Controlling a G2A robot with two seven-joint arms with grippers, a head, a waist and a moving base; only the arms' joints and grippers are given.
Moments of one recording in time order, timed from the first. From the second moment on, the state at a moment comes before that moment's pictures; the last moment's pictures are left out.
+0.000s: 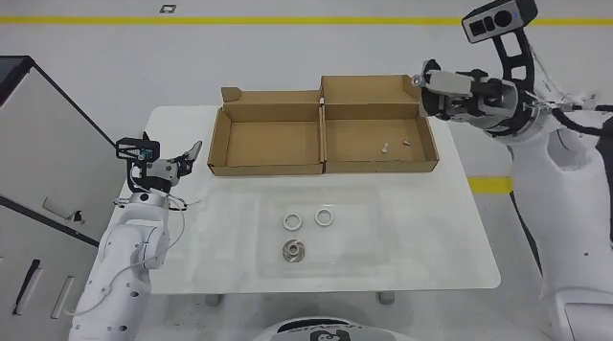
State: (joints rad) left arm 1.73 -1.15 -1.60 -1.80 1.33 0.00 0.00; right arm -1.09 -1.01 1.47 -1.85 0.86 -0.02 1.18
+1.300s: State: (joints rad) left arm 1.73 -1.15 -1.60 -1.80 1.33 0.00 0.00; right arm -0.62 -1.07 0.77 -1.22 -0.68 -0.05 1.18
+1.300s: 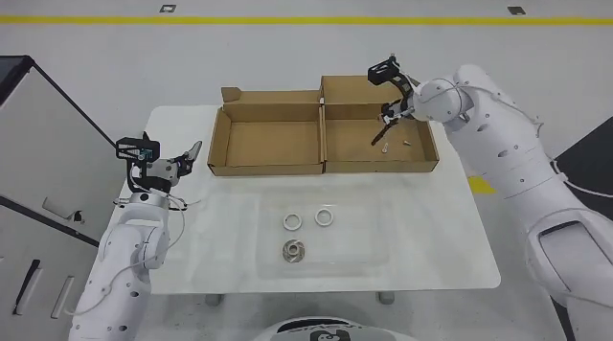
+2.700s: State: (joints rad) left arm 1.73 -1.15 -1.60 -1.80 1.33 0.00 0.00; right arm -0.52 -1.34 0.48 -0.64 -0.77 -0.08 1.06
